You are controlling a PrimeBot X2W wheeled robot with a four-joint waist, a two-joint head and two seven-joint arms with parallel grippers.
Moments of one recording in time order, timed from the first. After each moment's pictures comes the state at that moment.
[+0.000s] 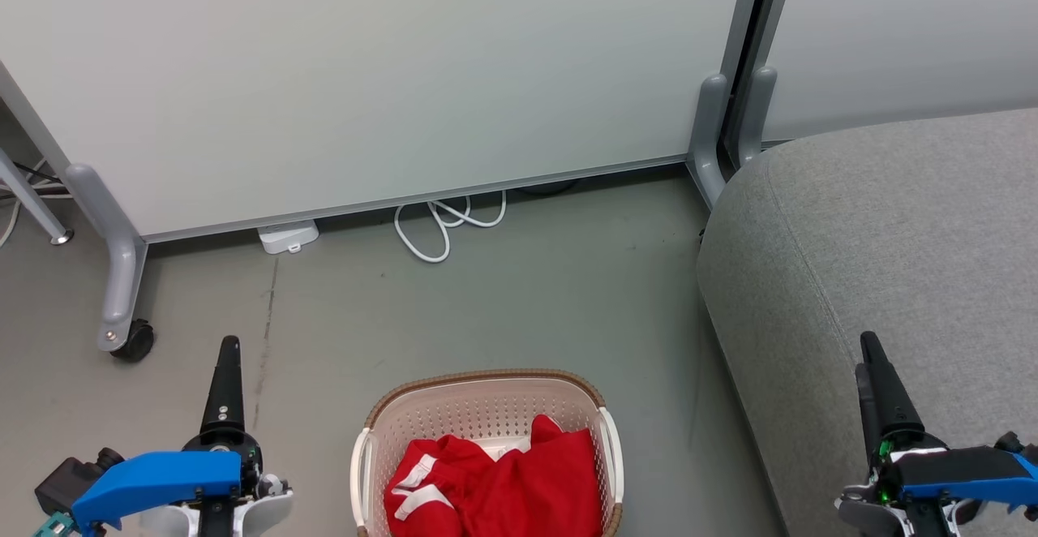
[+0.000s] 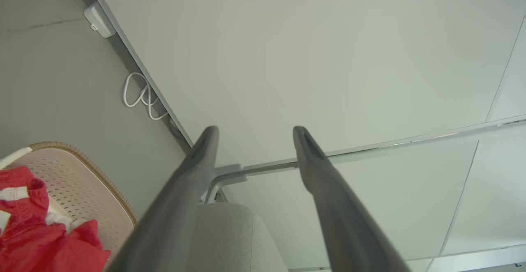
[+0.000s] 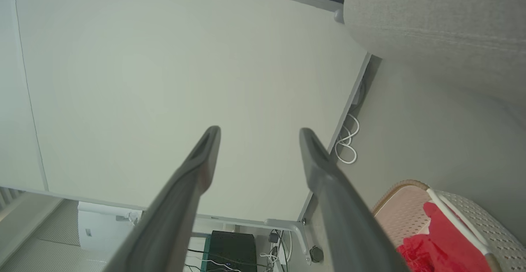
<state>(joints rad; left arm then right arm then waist) -0.08 0.04 0.09 0.25 -1.37 -0.13 0.01 -0.07 -0.04 -0.10 0.25 1.38 0.13 0.02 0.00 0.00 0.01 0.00</state>
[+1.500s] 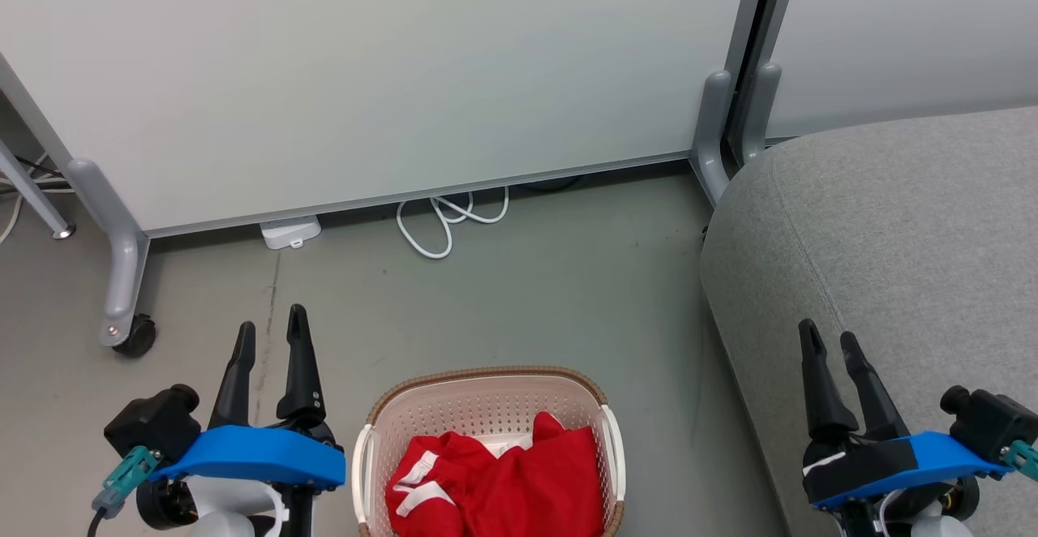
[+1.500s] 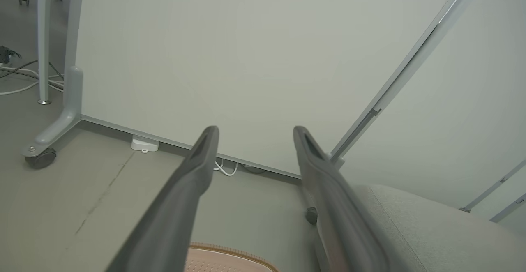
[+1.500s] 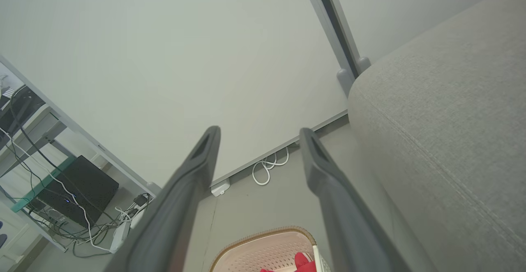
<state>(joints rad) -0.10 0.04 -0.04 0.21 -0.56 -0.07 -0.14 -0.08 -0.04 -0.02 0.22 0.61 0.13 -0.14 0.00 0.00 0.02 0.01</state>
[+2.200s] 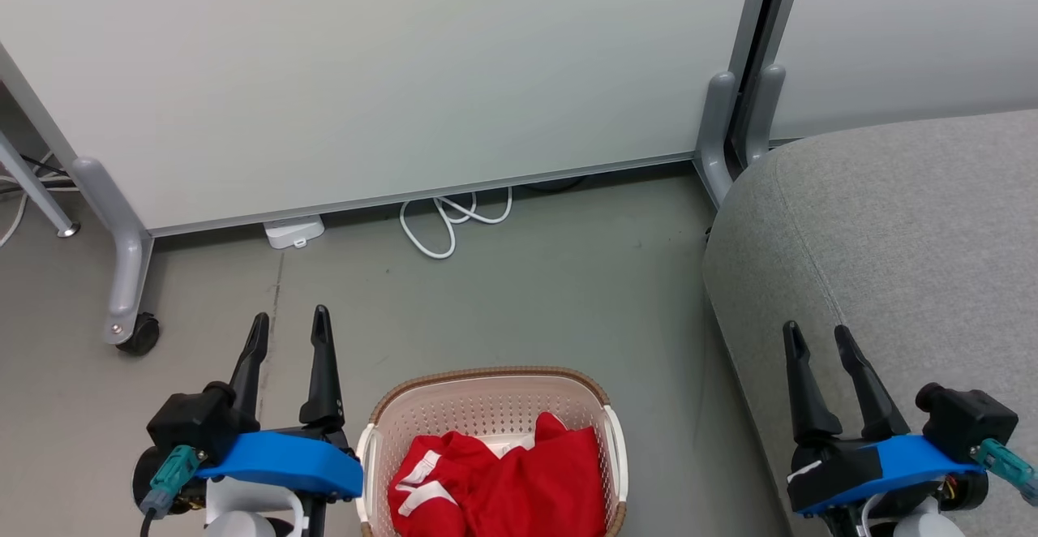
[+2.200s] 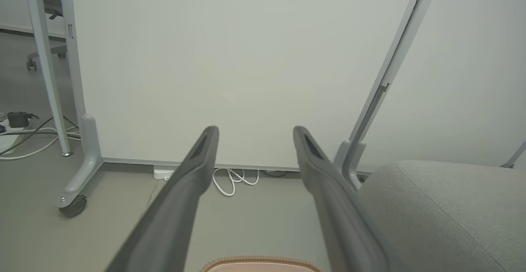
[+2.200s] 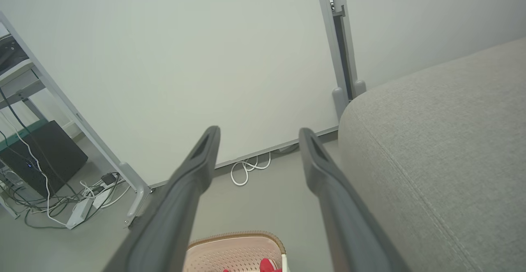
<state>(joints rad) -0.10 0.05 -0.07 0.22 -0.33 -0.07 -0.19 -0.09 -0.05 0.00 0.23 0.40 0.13 -0.19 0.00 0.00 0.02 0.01</state>
